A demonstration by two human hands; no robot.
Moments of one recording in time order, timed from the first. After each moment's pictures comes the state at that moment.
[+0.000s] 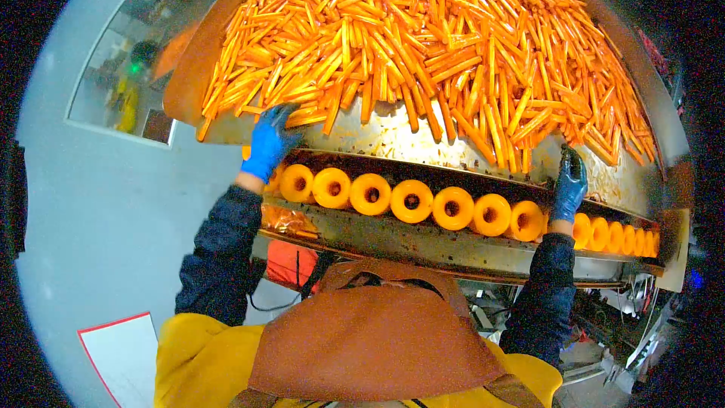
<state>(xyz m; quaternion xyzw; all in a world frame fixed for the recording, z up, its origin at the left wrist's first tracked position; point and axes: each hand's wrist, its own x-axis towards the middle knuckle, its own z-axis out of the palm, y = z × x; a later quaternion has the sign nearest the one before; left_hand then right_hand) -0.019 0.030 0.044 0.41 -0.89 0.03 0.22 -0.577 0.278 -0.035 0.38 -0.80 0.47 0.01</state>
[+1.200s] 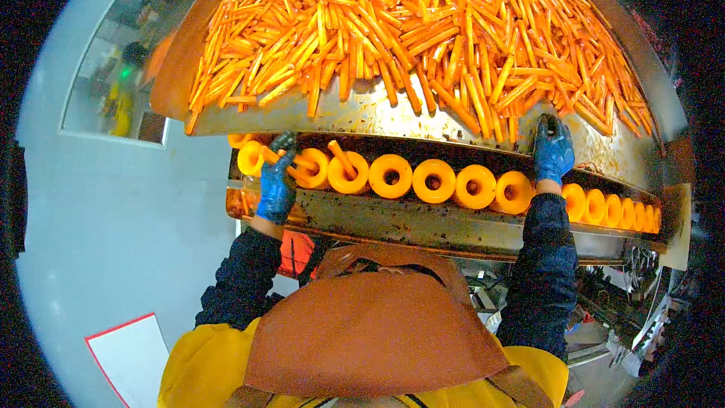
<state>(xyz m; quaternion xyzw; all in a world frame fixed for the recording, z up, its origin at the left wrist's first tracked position) -0.039 0.152 0.000 0.48 -0.51 -0.53 0.47 -0.554 0.262 -0.027 0.37 -0.89 0.23 0.12</state>
